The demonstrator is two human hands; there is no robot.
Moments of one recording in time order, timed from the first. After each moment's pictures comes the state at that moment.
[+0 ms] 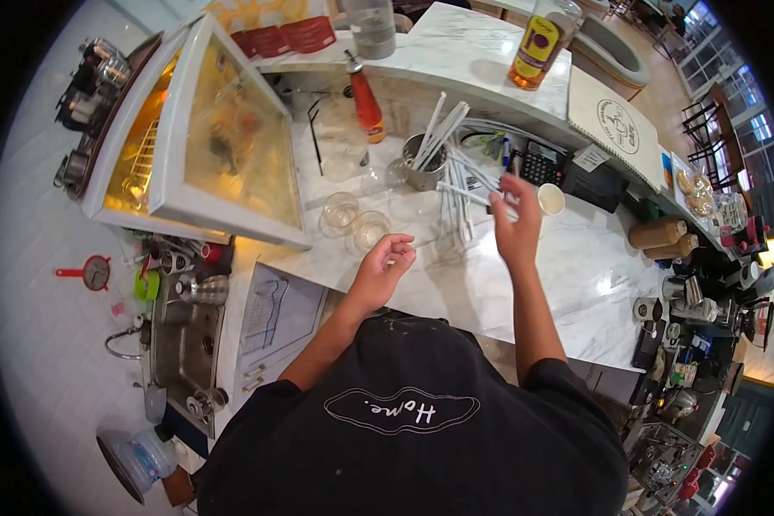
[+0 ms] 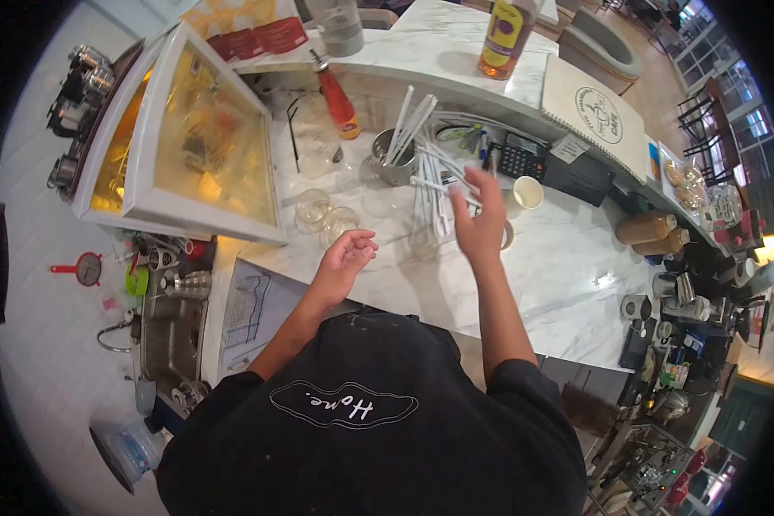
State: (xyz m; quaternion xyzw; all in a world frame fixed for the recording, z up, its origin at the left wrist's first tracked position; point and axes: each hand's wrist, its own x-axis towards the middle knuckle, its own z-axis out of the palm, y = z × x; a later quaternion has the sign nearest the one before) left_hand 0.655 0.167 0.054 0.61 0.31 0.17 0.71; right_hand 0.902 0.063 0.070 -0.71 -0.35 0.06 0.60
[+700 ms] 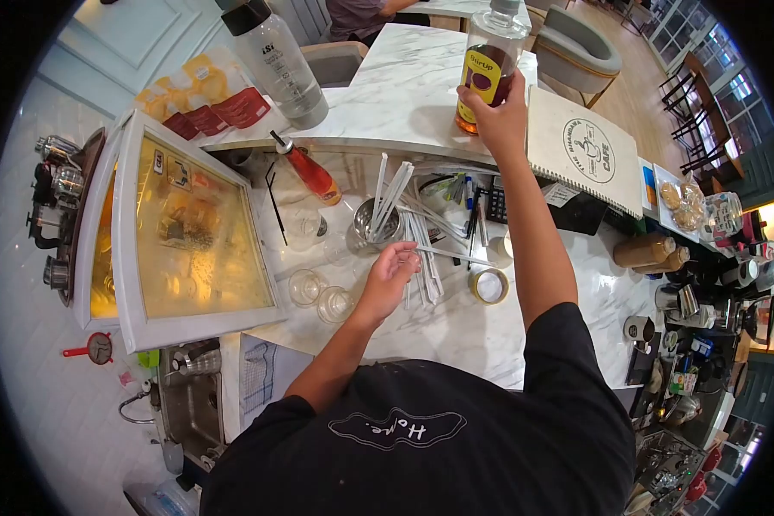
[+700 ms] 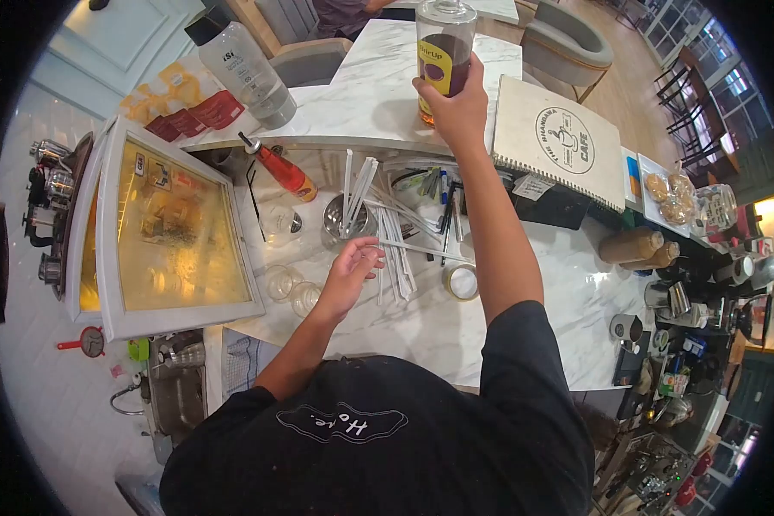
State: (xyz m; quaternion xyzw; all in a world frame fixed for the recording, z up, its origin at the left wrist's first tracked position) left_hand 0.808 0.209 0.054 0.59 0.30 0.11 0.74; right_hand 1.124 0.221 0.146 -0.70 -0.31 -0.04 0.64
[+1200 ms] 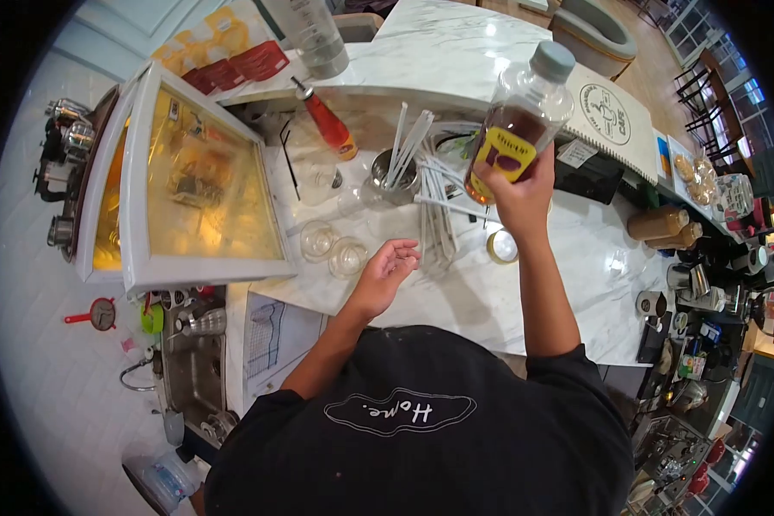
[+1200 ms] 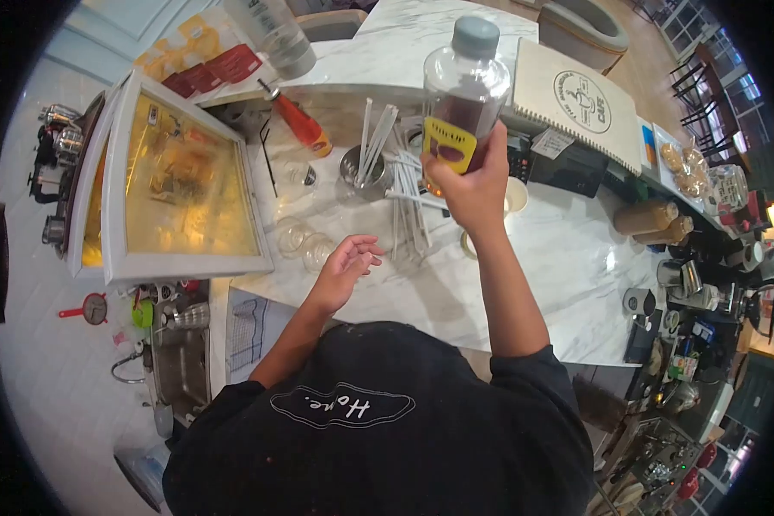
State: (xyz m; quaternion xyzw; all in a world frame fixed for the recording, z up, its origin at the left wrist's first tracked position) left_hand 0.720 0.178 0.063 0.59 0.29 0.08 0.75; right_hand 0.961 0.100 0.157 -0.58 -0.30 0.12 0.75
